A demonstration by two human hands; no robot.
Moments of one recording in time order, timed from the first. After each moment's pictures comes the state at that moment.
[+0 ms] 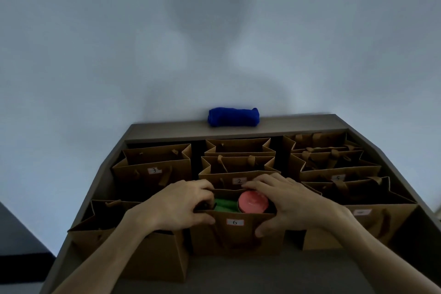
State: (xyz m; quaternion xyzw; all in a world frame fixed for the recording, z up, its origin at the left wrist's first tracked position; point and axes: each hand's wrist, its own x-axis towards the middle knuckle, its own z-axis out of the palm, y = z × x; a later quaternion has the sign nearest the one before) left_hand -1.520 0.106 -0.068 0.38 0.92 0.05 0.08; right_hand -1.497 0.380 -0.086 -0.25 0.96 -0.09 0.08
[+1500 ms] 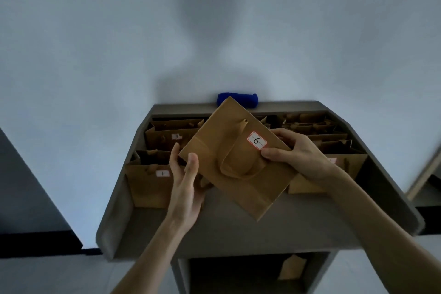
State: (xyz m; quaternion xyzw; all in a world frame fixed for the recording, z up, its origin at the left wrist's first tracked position) left_hand -1.365 0.094 -0.102 0.11 0.52 0.85 0.00; right_hand -1.368 0.345 -0.032 -0.08 0.81 -0.58 -0.01
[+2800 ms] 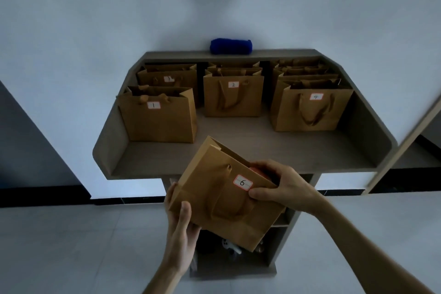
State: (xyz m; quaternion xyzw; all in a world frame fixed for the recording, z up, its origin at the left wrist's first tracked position) left_hand -1.203 0.098 -0.289 -0.03 0.47 0.88 0.05; right_hand -1.237 0.349 -0.197 -0.12 0.84 -0.51 0.11
